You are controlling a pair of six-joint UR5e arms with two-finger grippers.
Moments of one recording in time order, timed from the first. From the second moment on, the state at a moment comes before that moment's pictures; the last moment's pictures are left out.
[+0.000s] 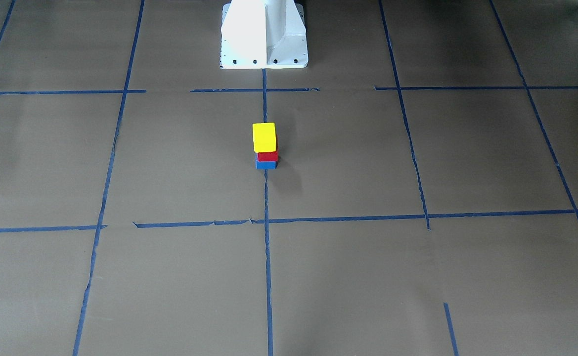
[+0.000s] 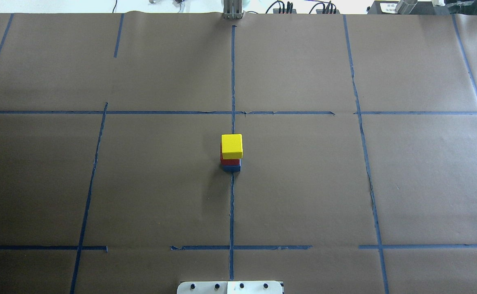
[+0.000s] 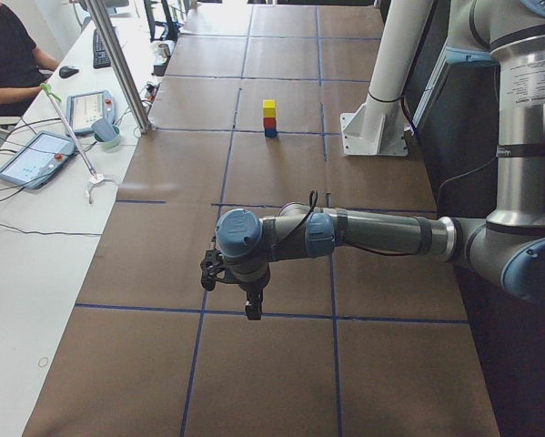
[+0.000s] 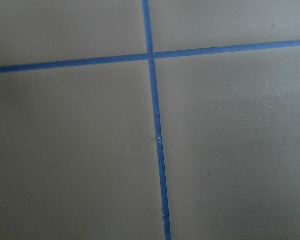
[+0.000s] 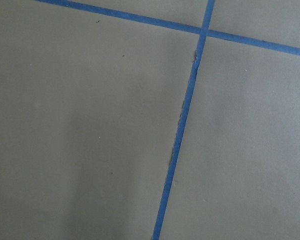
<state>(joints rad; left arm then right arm) -1.61 -1.47 -1.77 -1.37 -2.36 0.12 1.55 -1.86 1.88 -1.55 2.38 -0.17</state>
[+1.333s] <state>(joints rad) -1.60 -1.44 -1.79 -1.46 -2.40 0.13 1.54 -1.84 1.89 -1.55 2.31 -0.17</state>
